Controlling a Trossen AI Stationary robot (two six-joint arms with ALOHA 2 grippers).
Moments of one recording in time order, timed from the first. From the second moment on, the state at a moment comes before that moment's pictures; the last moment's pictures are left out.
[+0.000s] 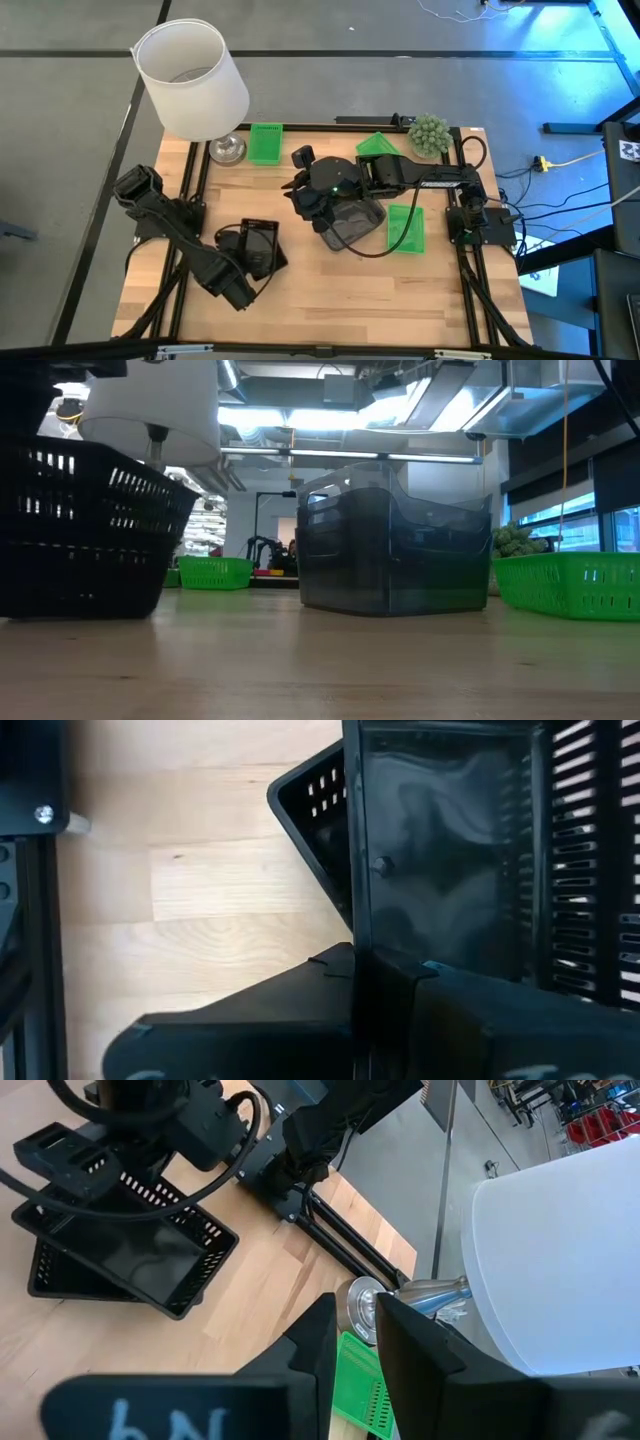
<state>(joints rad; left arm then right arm) -0.73 1.64 1.21 -1.28 -0.33 -2.34 0.15 2.03 2.35 -0.89 0.27 -0.68</state>
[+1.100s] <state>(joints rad) -0.67 1.64 1.30 -1.21 -0.51 -2.34 0.15 2.03 2.35 -0.92 0.18 -0.81</state>
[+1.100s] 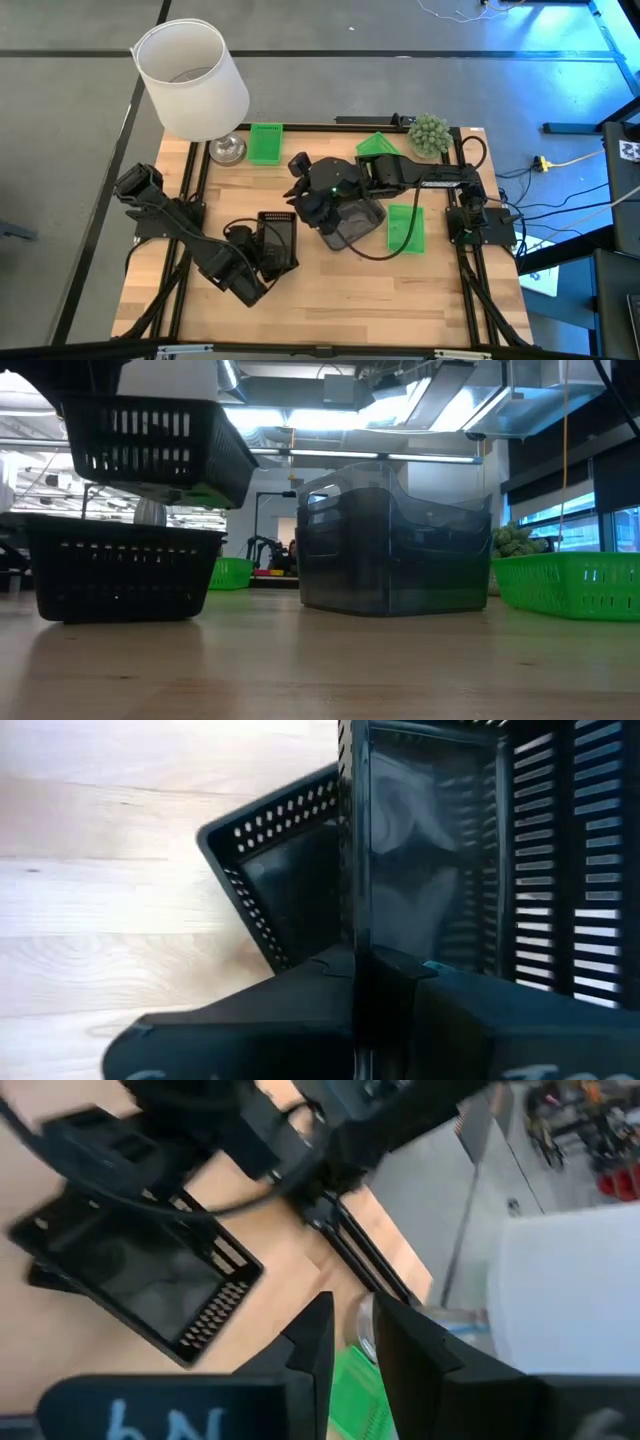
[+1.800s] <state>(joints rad) -0.71 1.64 1.30 -1.30 -0.52 -2.34 0.14 2.03 2.35 -1.01 0.01 -0.92</state>
